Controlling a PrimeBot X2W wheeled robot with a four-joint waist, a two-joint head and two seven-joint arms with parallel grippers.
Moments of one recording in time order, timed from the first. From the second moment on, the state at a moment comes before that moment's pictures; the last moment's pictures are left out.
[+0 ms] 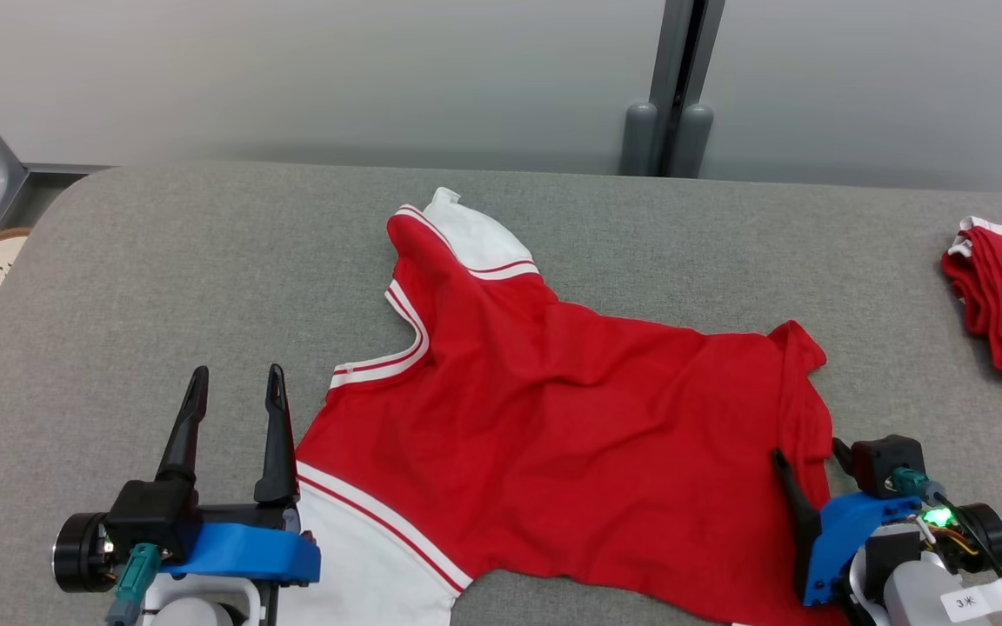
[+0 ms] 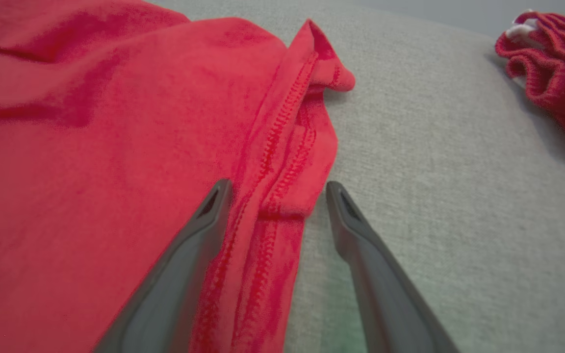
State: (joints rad) left arm -0.09 0.06 -0.05 0.19 -0.12 -0.05 -0.26; right arm -0.33 -0.13 0.00 0.79 -0.02 0.13 -0.12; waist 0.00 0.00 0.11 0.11
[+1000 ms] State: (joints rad) left arm -0.10 0.05 -0.05 0.21 -0.12 -0.05 -0.26; right arm -0.59 -0.20 -0.11 1.01 0.01 0.13 -0.26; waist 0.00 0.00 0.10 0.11
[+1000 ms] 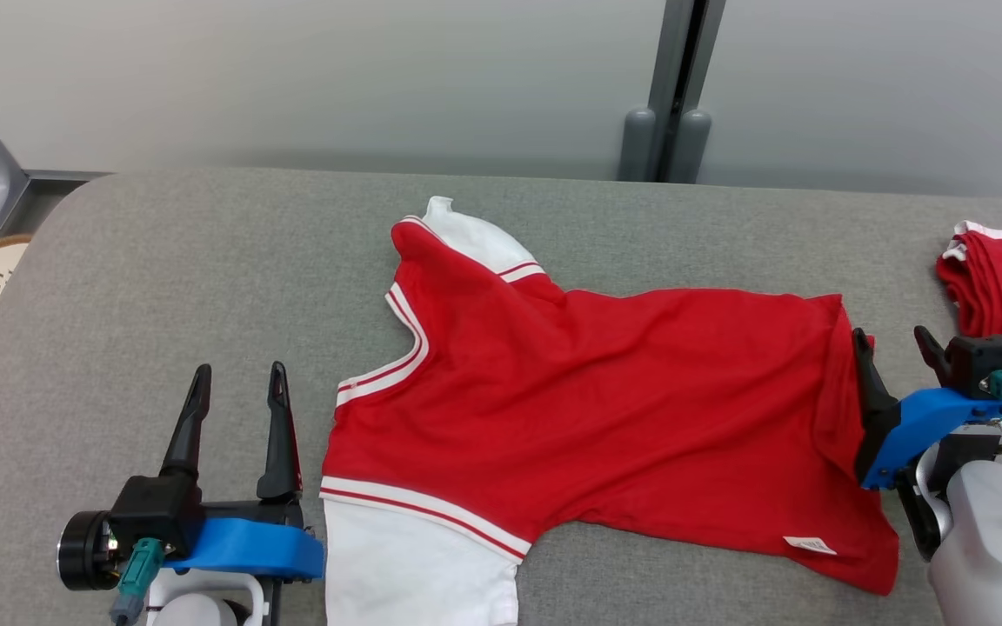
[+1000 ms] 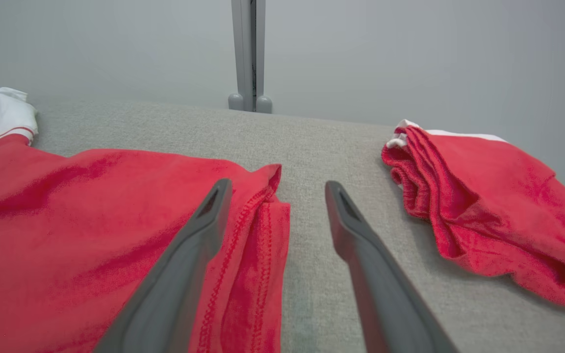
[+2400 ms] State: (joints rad) left arm 0.04 0.05 0.01 0.22 -0.10 -0.05 -0.26; right arm 0.09 -0.05 -0.10 0.05 0.11 0.13 -0.18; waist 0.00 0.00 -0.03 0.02
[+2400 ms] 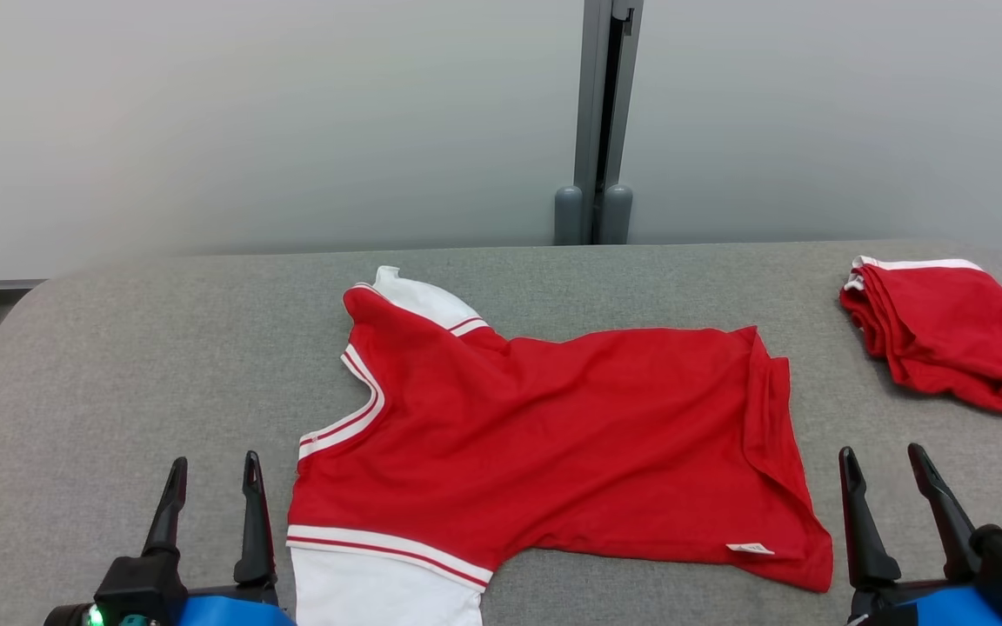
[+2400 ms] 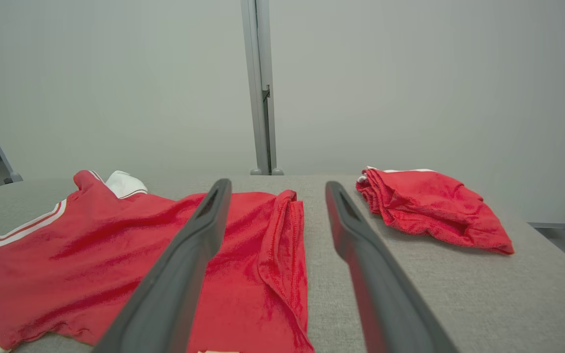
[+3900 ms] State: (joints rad) left arm 0.07 0.06 -0.22 0.65 -0.17 -0.12 -0.27; right arm -0.11 -0.05 -0.10 0.72 0.09 0.13 -0.26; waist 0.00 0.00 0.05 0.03
